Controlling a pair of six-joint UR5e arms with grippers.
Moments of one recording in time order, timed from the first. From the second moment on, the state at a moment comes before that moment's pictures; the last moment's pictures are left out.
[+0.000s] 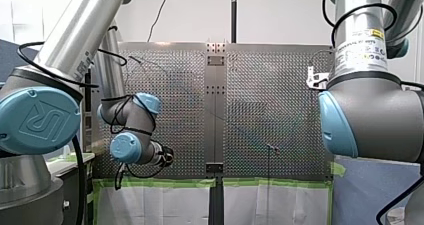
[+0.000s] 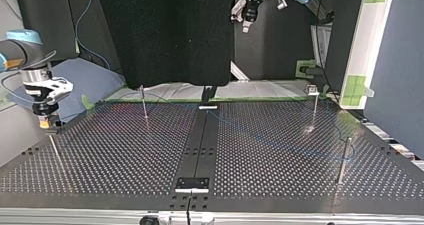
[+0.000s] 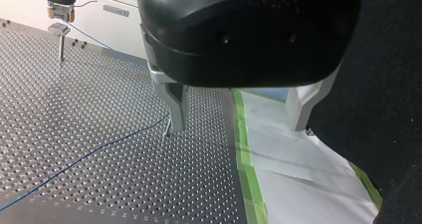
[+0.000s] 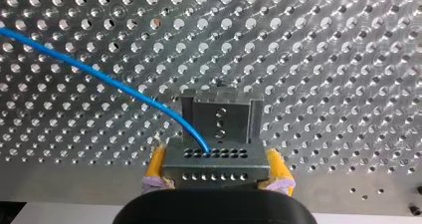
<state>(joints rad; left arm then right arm) -0.59 -2.01 -2.50 -2.11 -1.89 -1.70 1.50 -1.11 1.47 -0.30 1.17 1.58</state>
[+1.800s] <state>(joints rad) -0.59 -2.01 -2.50 -2.12 -1.91 -1.69 1.48 -1.04 1.42 -0.33 1.04 1.61</state>
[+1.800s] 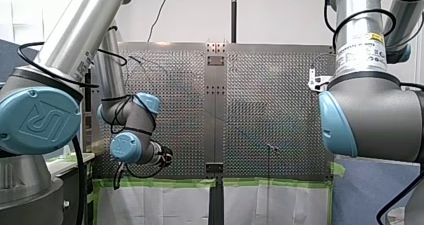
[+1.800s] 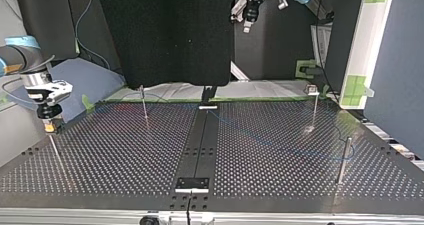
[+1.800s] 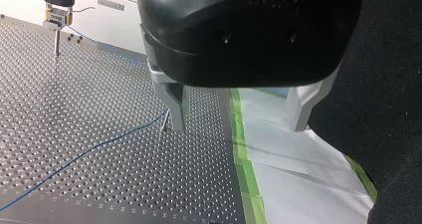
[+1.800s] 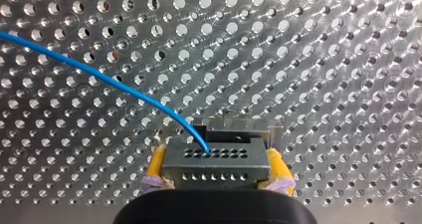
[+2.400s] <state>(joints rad) -0.59 -2.01 -2.50 -2.13 -1.91 -1.69 1.48 -1.04 1.40 -0.35 1.02 1.63</state>
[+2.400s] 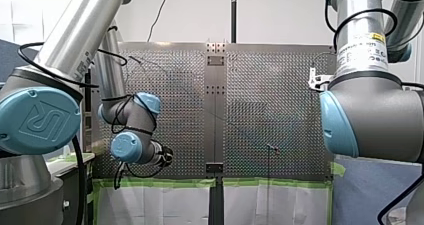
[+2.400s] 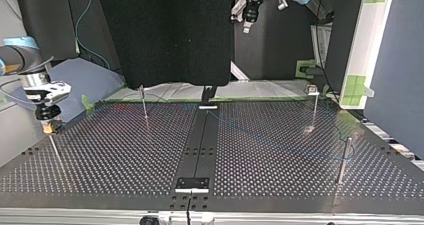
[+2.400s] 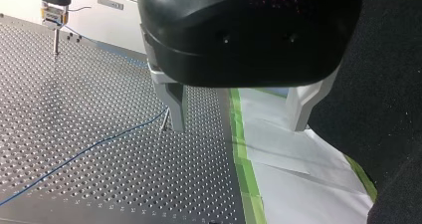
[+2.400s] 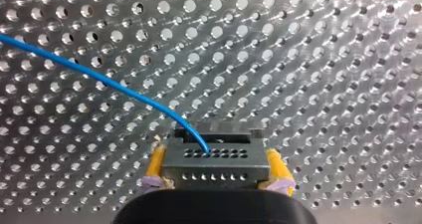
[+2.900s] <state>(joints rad) -0.59 -2.01 -2.50 -2.13 -1.91 -1.69 1.48 -1.04 1.39 -0.34 1.02 1.62</state>
